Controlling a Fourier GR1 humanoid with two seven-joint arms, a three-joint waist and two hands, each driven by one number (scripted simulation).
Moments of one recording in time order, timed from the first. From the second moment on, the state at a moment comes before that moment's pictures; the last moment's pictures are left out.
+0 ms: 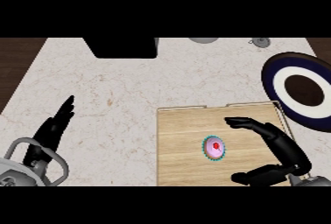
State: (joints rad) left arm -0.10 0.60 -0.37 -1.48 0.28 0.36 0.30; right arm -0.05 -0.48 0.31 -1.60 -0.06 0.17 -0.43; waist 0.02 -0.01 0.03
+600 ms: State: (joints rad) left arm -0.07 0.60 -0.37 -1.54 0.25 0.39 0.31; right arm -0.23 -0.65 0.39 -1.65 0.25 0.22 -0.19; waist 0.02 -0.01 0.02
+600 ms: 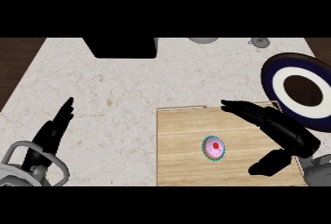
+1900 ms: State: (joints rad) left arm -0.06 0.55 -0.35 -1.51 0.22 0.40 0.29; right arm -0.37 -0.54 0.57 -1.62 0.37 0.49 0.14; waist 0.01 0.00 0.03
